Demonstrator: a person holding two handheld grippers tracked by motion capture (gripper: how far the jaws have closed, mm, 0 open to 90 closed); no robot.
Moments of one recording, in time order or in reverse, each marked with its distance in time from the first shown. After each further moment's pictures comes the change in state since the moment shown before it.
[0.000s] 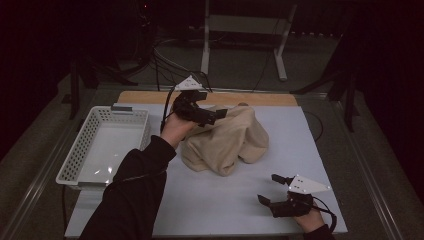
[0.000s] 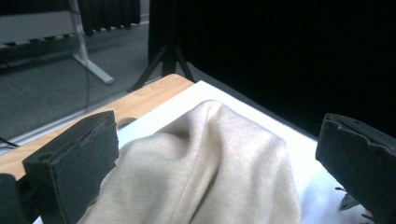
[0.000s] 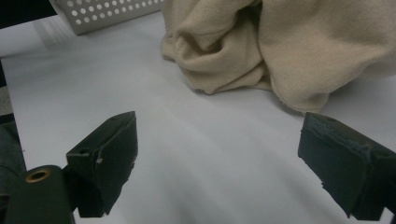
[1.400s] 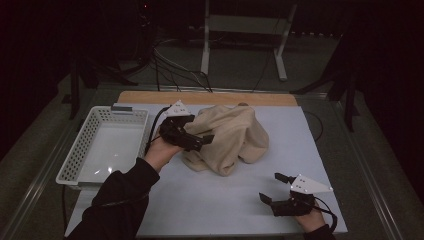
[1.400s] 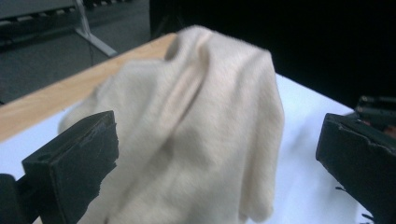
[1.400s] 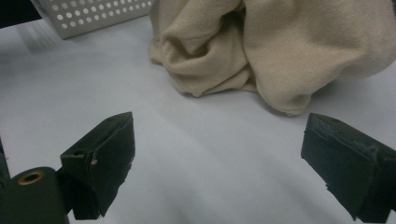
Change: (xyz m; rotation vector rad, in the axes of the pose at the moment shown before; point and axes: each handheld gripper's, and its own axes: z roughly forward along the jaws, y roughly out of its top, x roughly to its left) left arm -0.019 -0.055 -0.034 0.112 0.008 0.027; right arm -0.001 0.000 -0.003 -0.013 -0.047 0.008
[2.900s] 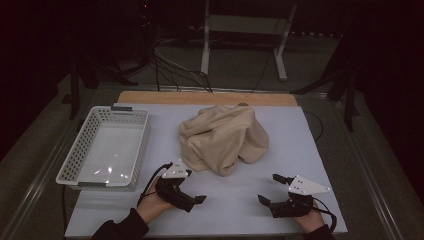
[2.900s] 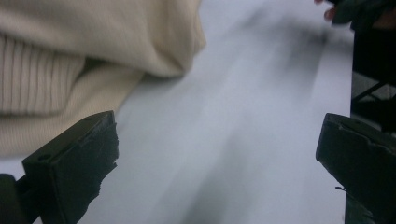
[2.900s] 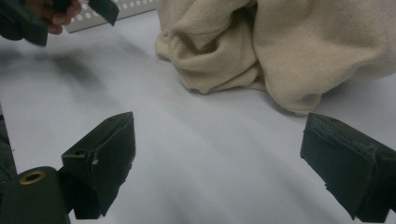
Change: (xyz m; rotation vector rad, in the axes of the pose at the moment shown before) left arm -0.050 -0.136 -0.003 0.182 -0.118 0.043; right arm 0.003 -0.001 0.002 0.013 0.019 -0.021
